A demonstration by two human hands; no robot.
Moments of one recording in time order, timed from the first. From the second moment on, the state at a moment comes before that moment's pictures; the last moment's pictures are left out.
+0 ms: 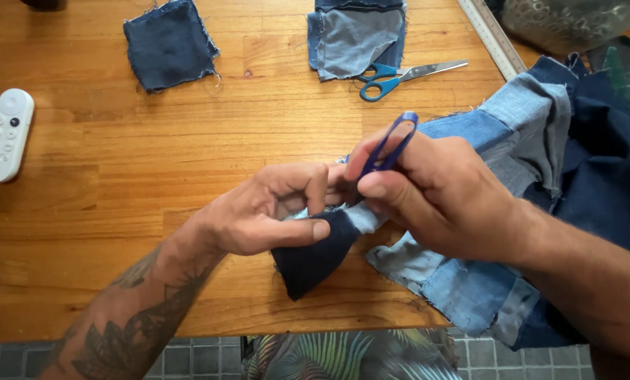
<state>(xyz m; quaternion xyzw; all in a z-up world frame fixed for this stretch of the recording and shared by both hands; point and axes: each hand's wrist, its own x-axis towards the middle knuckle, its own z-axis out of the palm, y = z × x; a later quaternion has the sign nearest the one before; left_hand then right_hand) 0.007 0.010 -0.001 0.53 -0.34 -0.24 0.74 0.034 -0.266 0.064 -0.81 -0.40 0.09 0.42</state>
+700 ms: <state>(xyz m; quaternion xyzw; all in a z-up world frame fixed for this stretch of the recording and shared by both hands) 0.009 0.015 -0.008 0.57 -0.32 -0.25 0.72 0.036 -0.257 0.065 -0.80 -0.38 0.13 0.44</state>
